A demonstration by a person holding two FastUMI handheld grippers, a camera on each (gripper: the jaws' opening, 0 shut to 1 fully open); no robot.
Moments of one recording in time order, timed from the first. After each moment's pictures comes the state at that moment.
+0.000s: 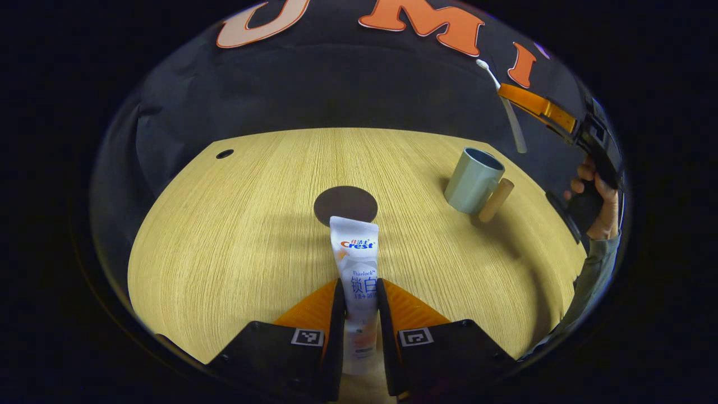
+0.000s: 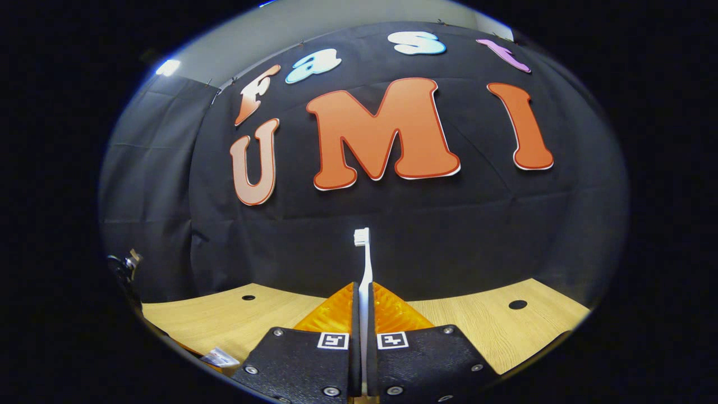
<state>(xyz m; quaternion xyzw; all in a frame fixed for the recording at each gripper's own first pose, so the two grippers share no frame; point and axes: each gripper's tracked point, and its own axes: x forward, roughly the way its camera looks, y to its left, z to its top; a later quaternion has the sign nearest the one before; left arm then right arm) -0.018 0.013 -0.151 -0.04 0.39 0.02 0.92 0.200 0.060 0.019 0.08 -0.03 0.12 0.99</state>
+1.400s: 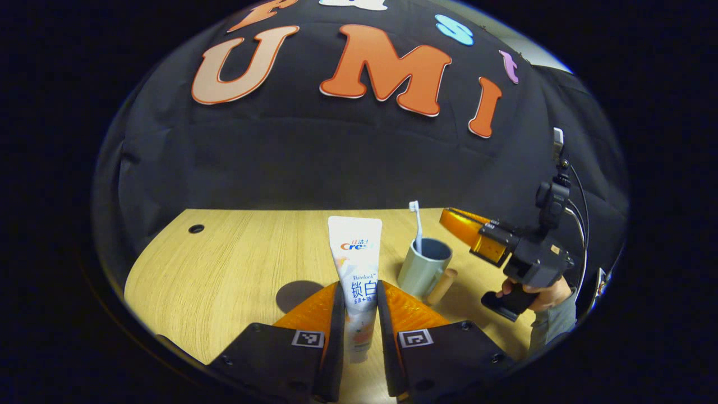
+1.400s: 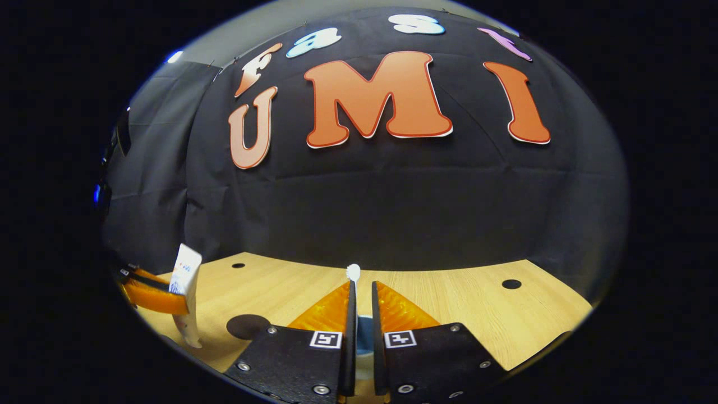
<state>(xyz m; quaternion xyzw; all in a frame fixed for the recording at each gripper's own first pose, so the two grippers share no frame) 0.109 -0.034 -0.019 -0.03 0.19 -0.06 0.98 0.182 0.039 -0.051 0.04 0.04 0.11 0.99</state>
